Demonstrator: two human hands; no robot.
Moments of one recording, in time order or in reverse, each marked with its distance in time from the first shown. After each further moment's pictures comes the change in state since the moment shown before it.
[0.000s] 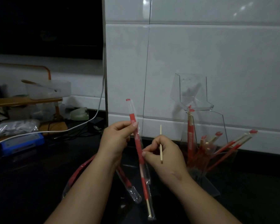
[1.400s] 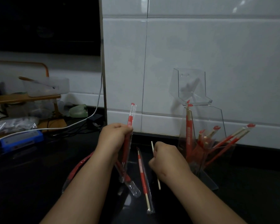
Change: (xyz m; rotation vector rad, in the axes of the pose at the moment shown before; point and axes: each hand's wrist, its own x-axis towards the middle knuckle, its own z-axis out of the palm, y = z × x) left_hand -0.004 0.002 -0.002 0.298 0.113 -0.158; right_hand 0.004 -0.005 -0.001 -0.791 -0.190 0.255
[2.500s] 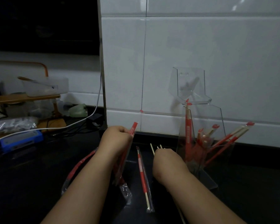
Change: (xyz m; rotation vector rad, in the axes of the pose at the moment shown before) left_hand 0.006 -0.009 0.000 0.333 -0.071 0.046; right_hand 0.020 0.004 0.018 -0.307 -0.278 0.129
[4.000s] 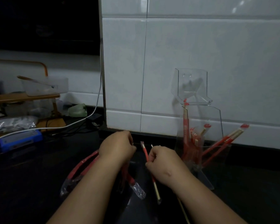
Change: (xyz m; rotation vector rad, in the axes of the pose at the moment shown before) left_hand 0.004 -0.011 0.009 0.676 -0.024 0.163; right_hand -0.018 0.011 0.002 0.451 0.230 -0.205
